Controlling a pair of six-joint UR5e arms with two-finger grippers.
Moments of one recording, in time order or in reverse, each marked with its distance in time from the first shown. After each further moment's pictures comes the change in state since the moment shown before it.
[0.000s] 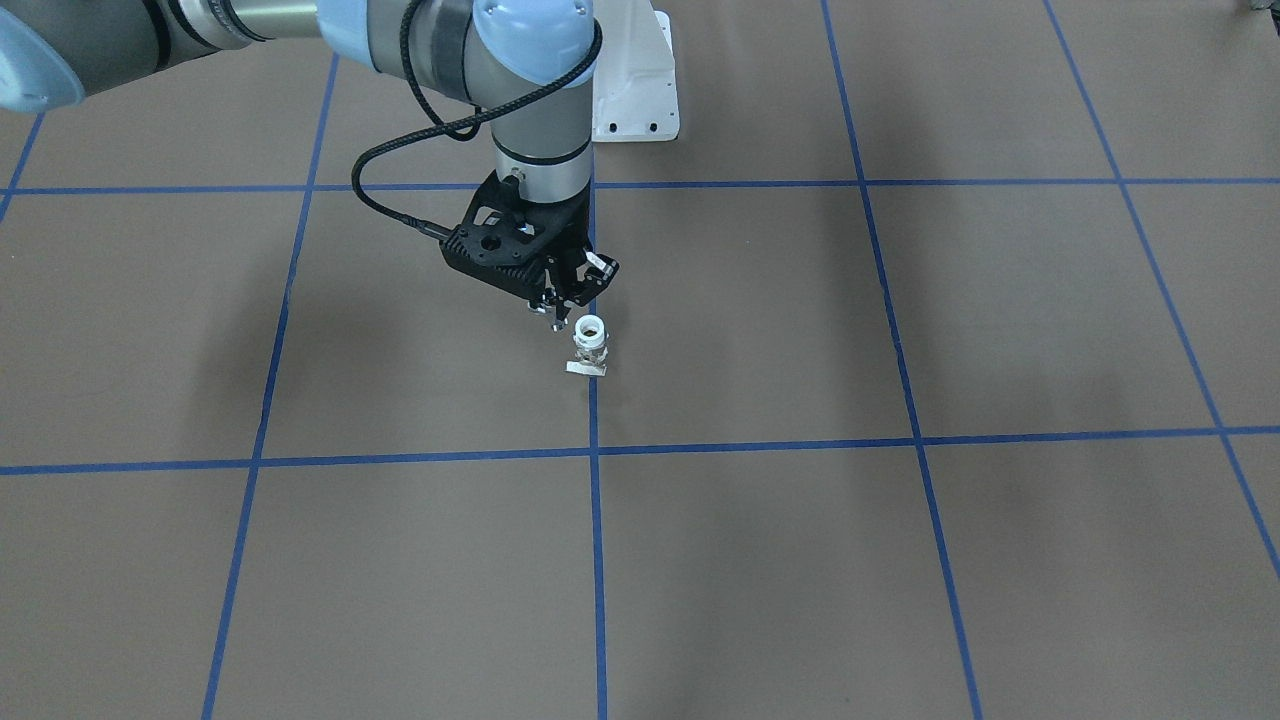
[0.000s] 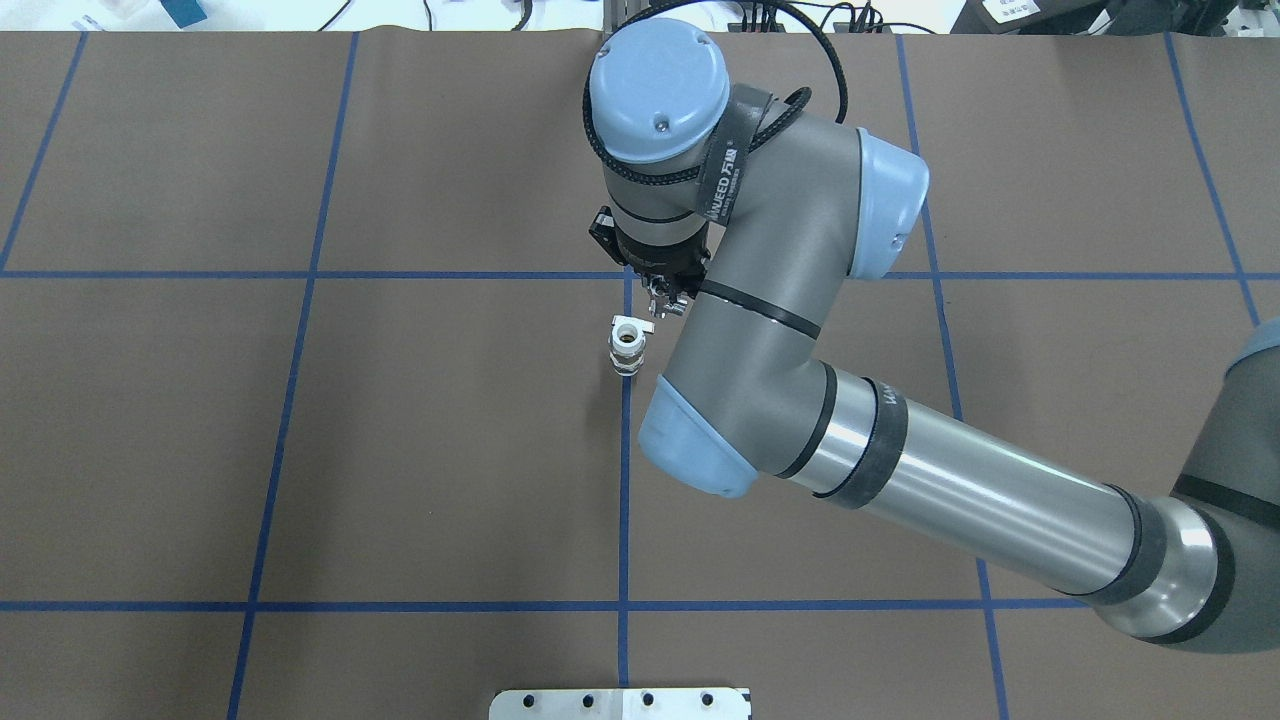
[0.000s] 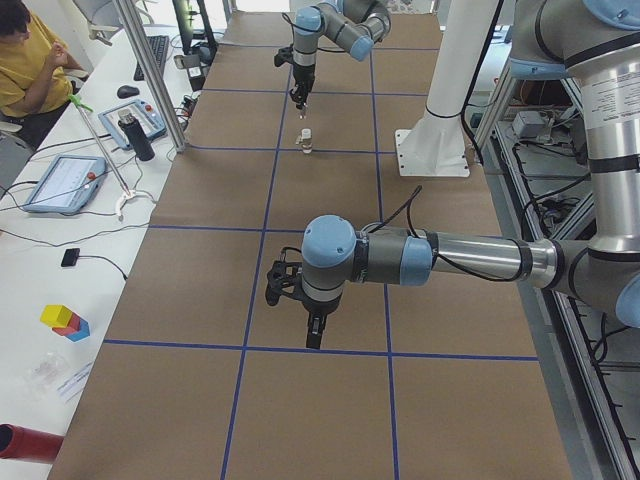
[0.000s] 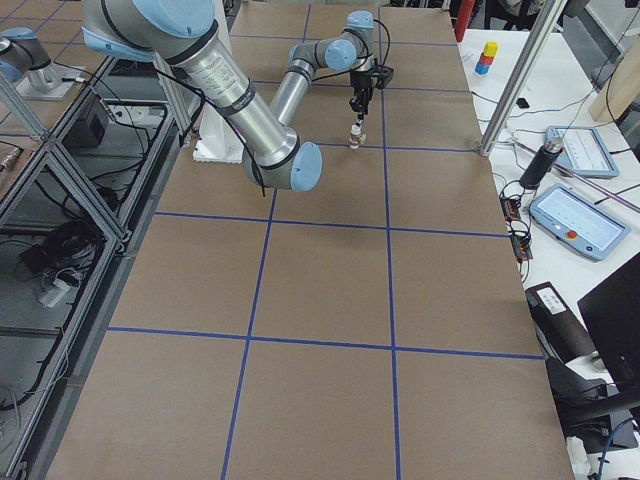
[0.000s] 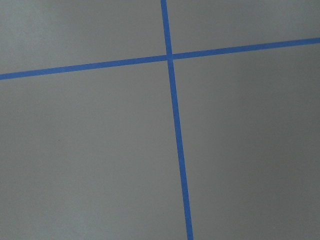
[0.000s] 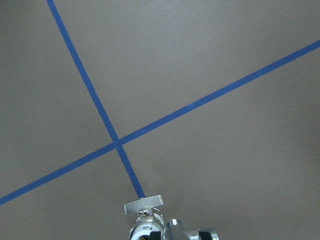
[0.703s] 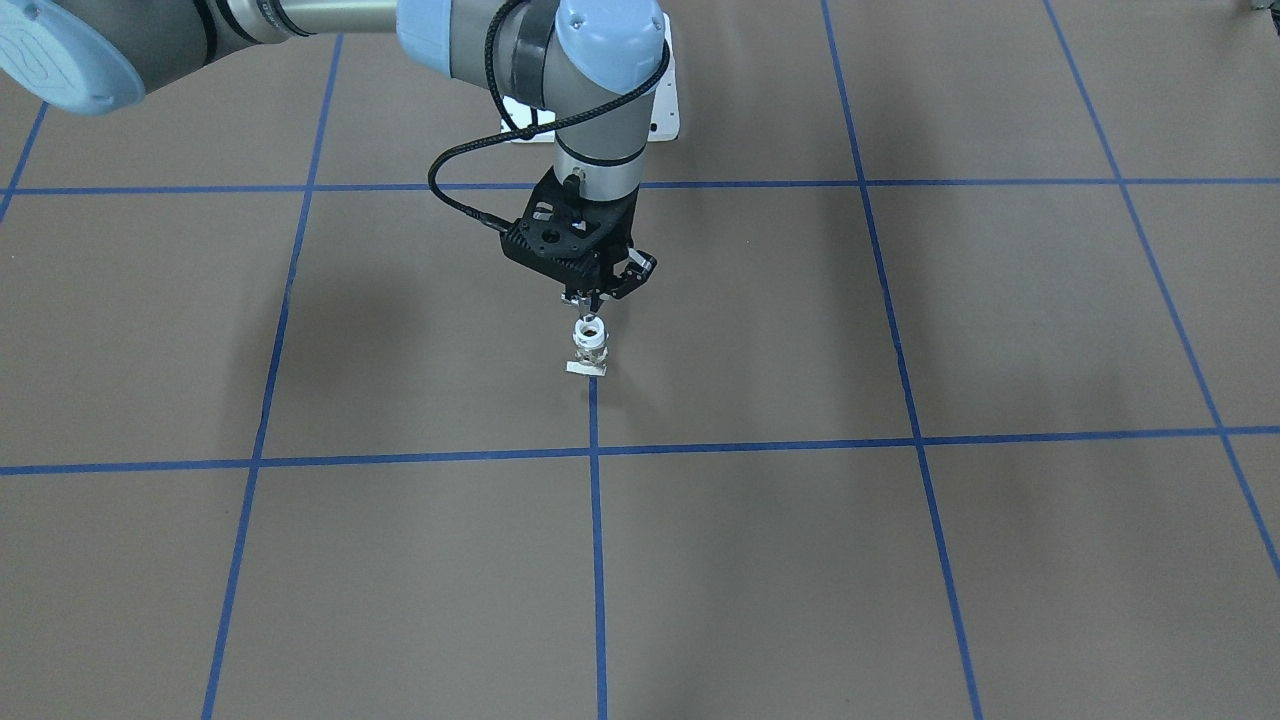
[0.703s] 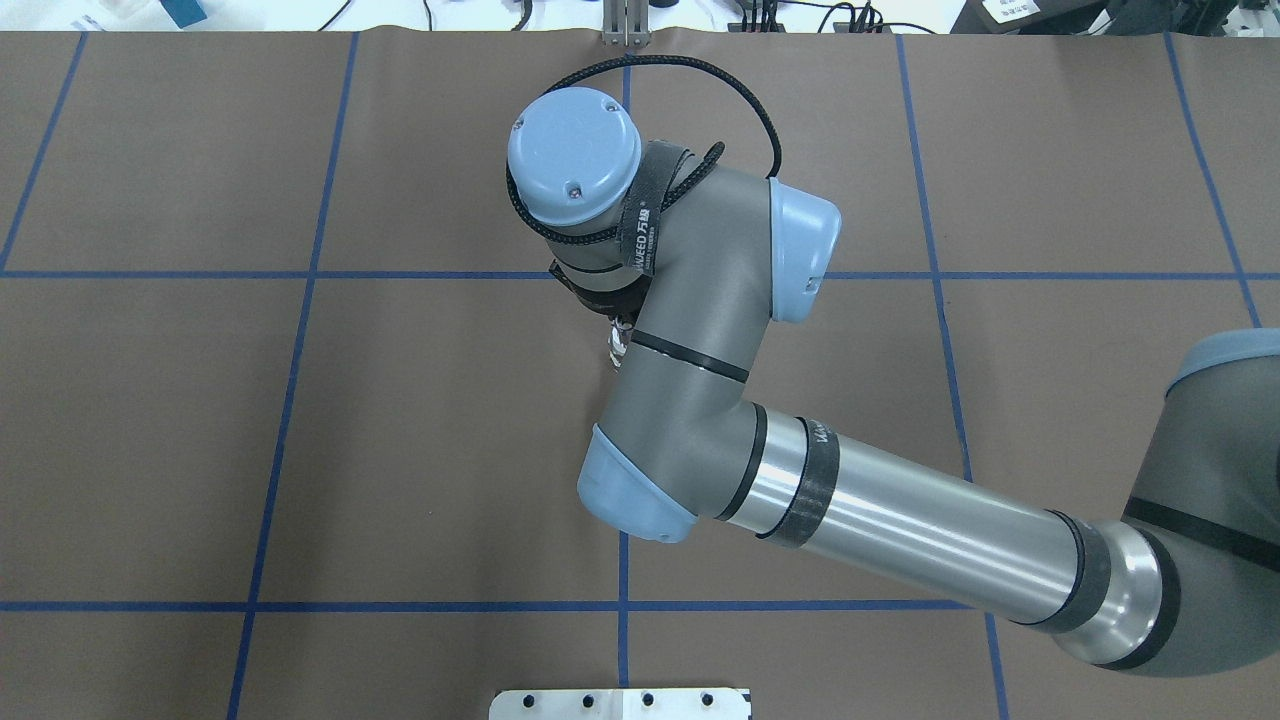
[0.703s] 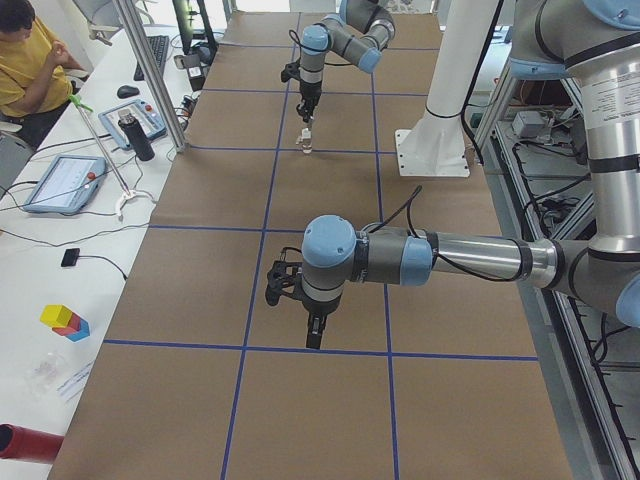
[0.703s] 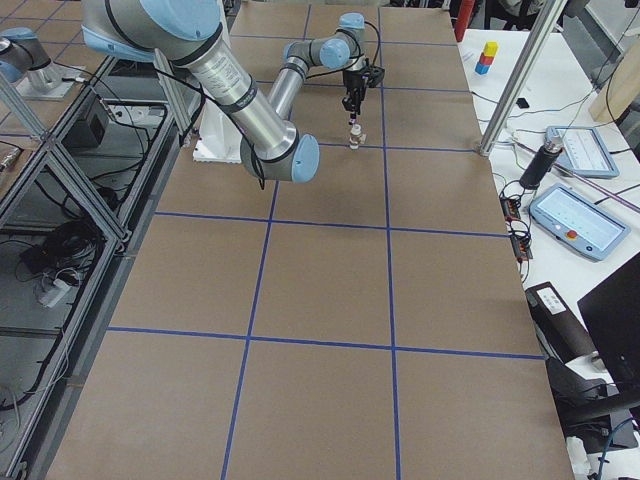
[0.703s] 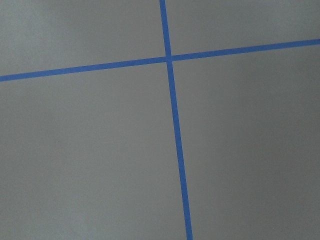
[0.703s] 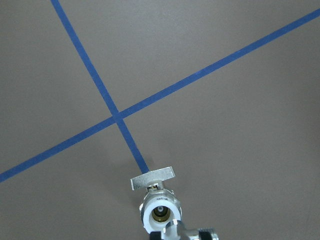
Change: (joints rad) left arm 0.000 0.000 0.000 0.000 0.000 0.000; right arm -0.062 0.051 -0.070 -0.003 -0.052 0.042
